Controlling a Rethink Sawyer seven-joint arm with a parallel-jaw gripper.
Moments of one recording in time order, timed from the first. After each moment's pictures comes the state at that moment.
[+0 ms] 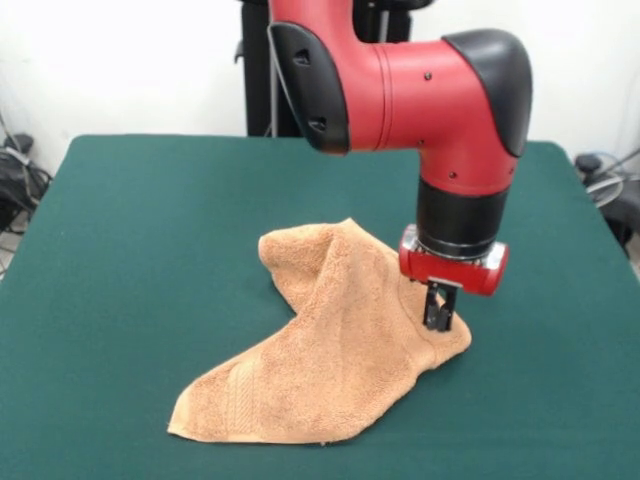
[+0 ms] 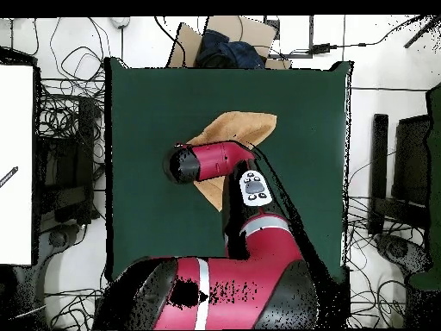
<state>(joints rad) -0.20 -0.37 0.19 1.45 -0.36 0.41 2.29</state>
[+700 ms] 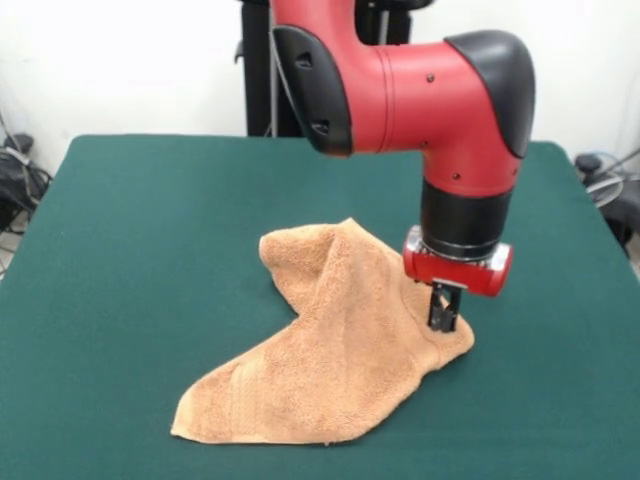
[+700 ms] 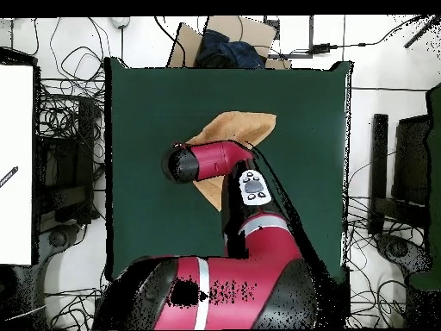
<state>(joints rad) -0.20 -0.37 0.20 1.45 -0.35 0.41 2.29</state>
